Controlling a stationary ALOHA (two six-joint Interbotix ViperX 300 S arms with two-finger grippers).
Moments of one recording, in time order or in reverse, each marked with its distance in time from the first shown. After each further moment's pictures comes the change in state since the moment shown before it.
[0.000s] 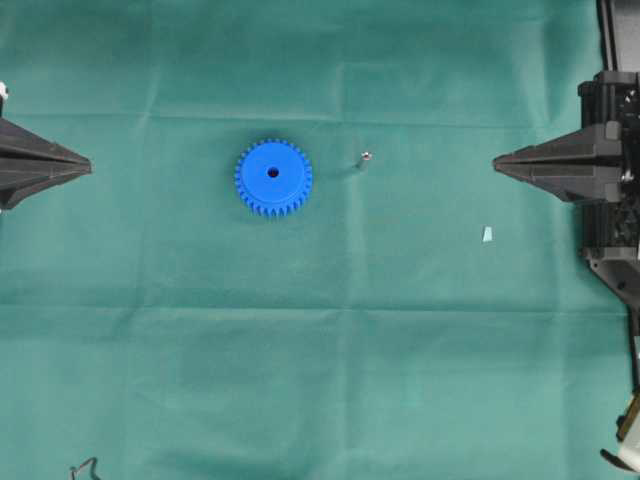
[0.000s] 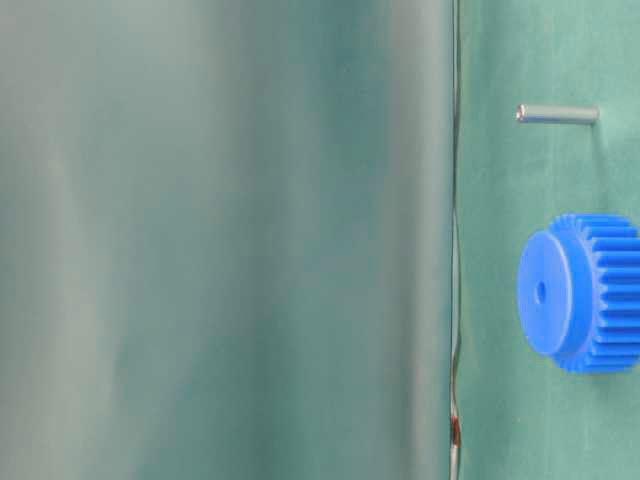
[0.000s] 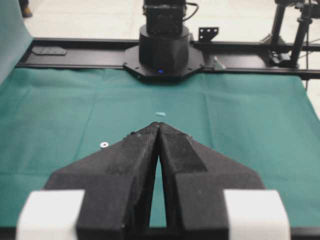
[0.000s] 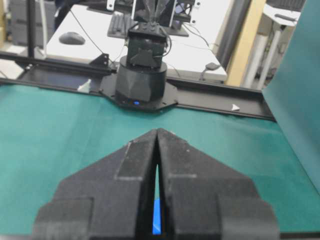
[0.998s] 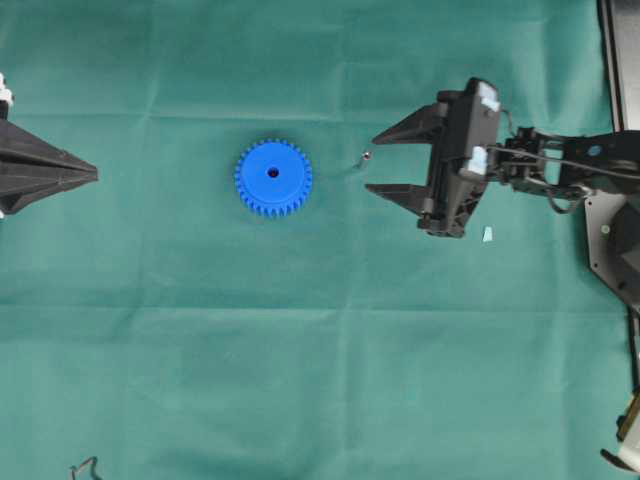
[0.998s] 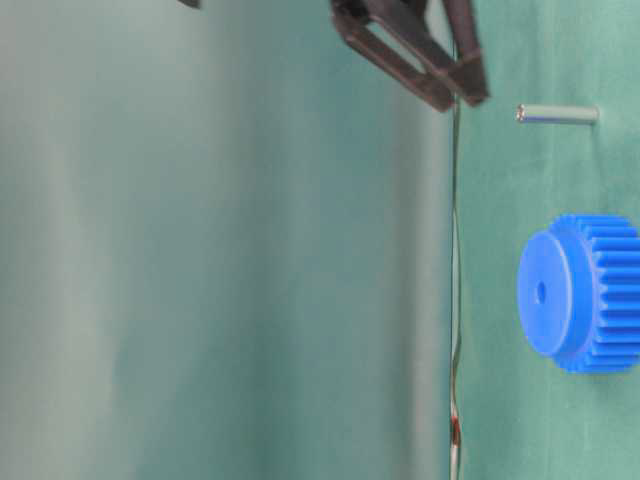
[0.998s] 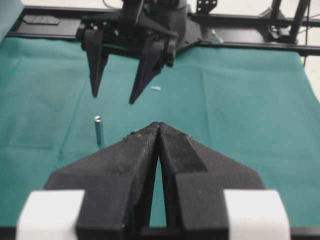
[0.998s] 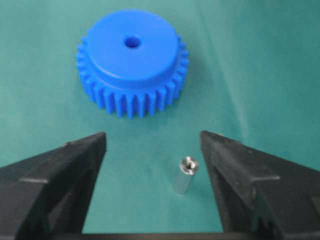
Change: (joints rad) left arm -0.005 0.012 -0.015 0.006 0.092 -0.035; right arm -0.143 0.834 -0.126 0.158 -0.166 0.018
